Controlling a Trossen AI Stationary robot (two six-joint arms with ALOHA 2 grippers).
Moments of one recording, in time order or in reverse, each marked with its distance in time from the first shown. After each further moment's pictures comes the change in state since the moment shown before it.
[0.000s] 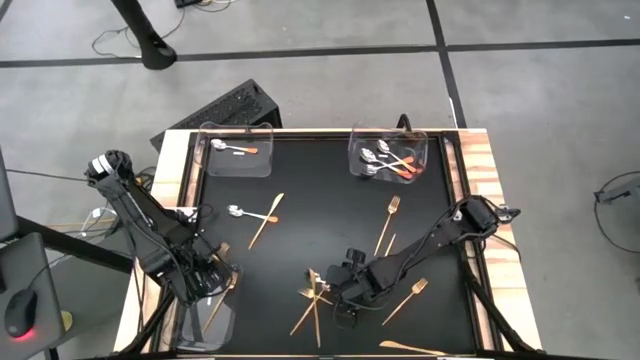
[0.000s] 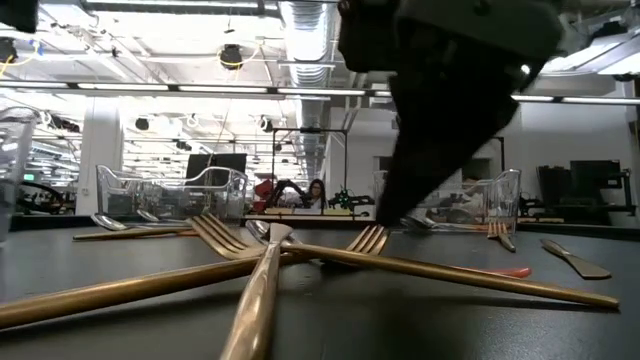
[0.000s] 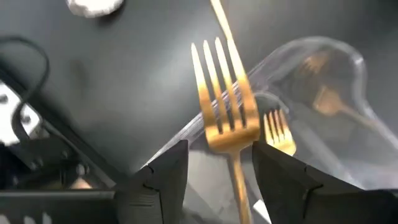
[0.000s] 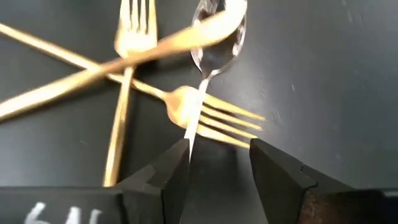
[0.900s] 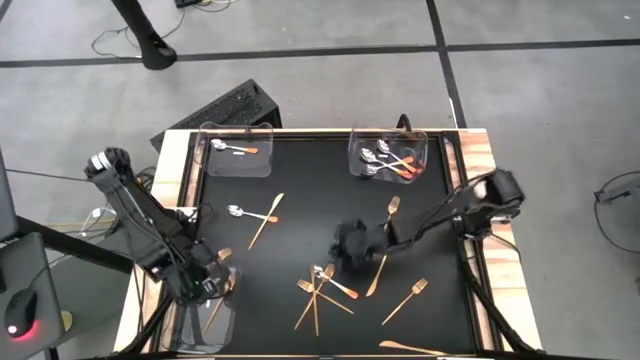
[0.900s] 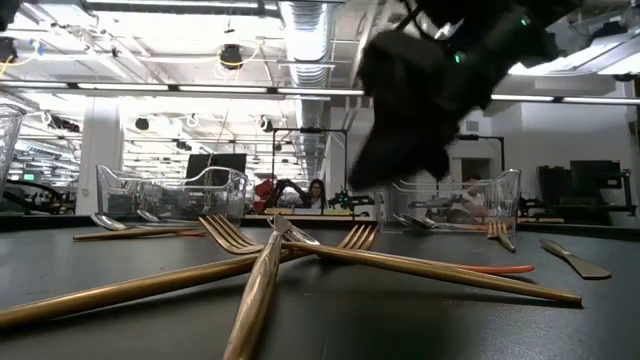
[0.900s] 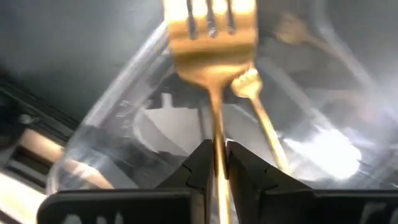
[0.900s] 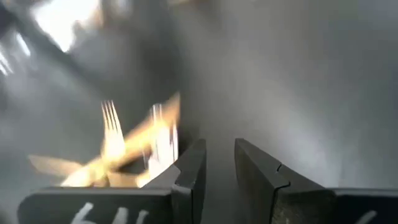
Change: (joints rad) left arm -0.002 -0.043 0.005 0.105 0.249 0.084; right arm -0.221 -0.247 -0.436 0.563 -0.126 -0.013
